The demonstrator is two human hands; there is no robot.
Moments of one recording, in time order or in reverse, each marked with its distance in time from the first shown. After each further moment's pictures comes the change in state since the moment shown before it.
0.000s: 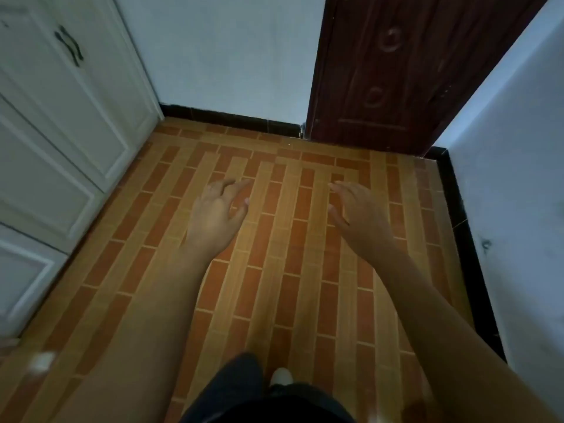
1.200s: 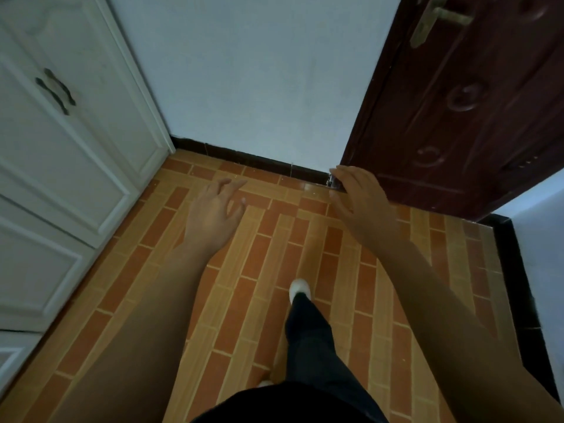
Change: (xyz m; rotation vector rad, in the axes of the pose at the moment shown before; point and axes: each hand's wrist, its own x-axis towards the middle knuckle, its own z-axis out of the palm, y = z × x) left_hand 0.420 -0.158 0.022 -0.006 0.076 -0.135; right_hand 0.476 0.043 0.039 0.085 0.040 -0.115
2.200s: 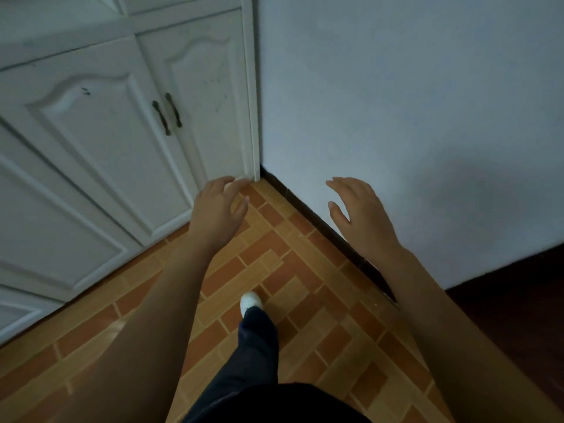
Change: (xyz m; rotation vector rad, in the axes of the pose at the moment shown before) left_hand 0.304 -0.146 -0.023 0.171 0.304 -0.431; right_hand 0.446 -0.014 0.108 0.103 -0.245 -0.494
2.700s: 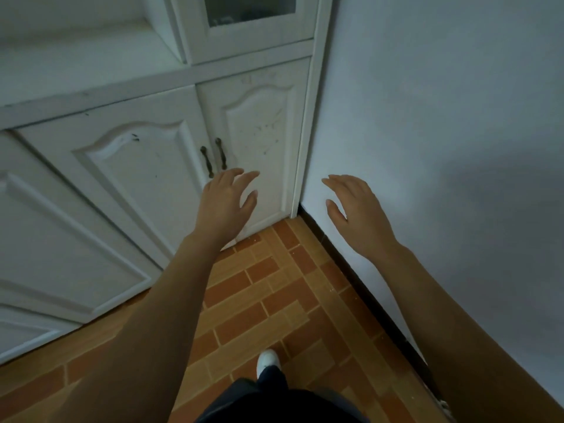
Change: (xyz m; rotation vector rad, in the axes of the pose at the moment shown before) left_hand 0.195 -0.109 -0.032 0.111 0.110 -0.123; right_hand 0.257 -0.040 0.051 0.058 -0.057 -0.213
